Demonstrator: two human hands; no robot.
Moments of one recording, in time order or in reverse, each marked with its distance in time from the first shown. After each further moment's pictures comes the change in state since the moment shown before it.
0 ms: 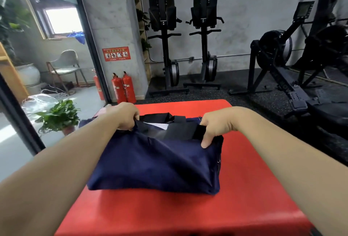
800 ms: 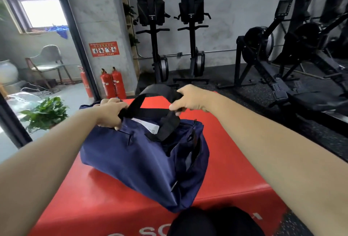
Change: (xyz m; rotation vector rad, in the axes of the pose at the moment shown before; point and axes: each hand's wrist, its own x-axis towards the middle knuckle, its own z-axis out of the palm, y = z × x) left_hand -0.035 -0.063 0.015 -0.132 -0.082 0.137; right_hand 0.010 -0.074 0.020 0.481 0.390 -0.130
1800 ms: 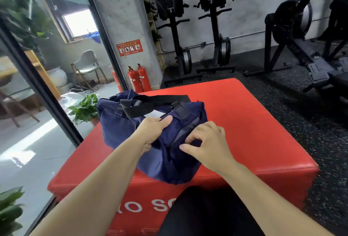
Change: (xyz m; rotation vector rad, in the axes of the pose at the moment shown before) left_hand -0.085 0.156 0.075 -1.261 0.220 -0.244; right_hand -0.112 0.126 0.094 -0.172 0.540 -0.377
